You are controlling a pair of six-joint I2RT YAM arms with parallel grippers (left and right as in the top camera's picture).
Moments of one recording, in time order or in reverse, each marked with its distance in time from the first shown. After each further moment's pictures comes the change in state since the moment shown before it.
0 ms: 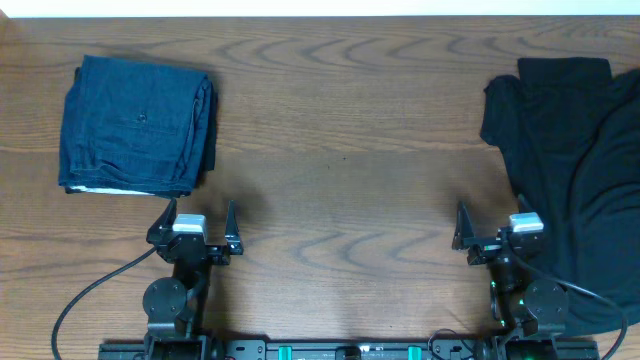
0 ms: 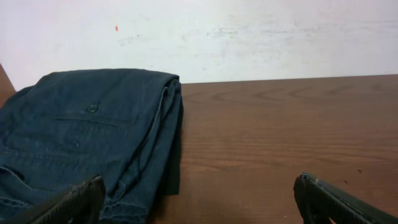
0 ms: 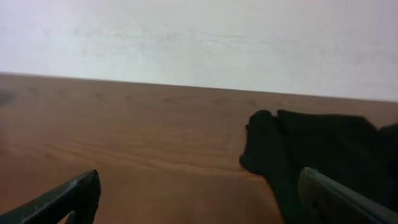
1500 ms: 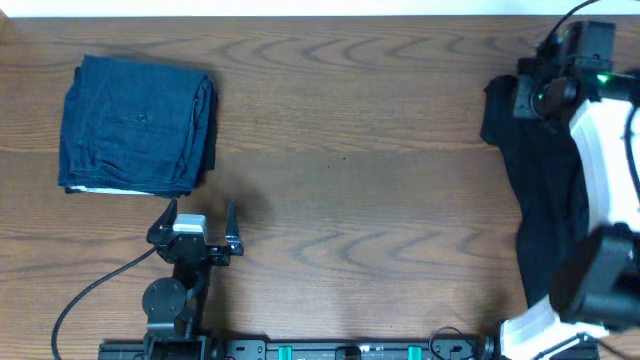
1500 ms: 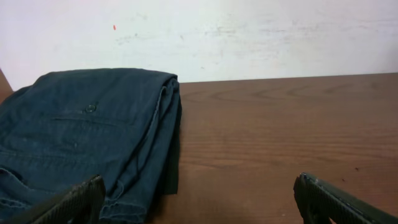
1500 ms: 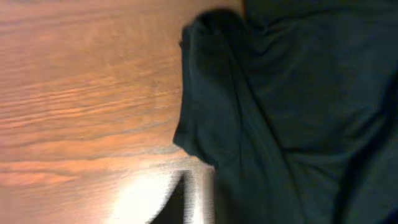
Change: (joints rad) left arm 0.000 0.000 0.006 -0.008 0.008 0.001; right arm -0.197 1.797 1.529 -0.761 0.032 0.024
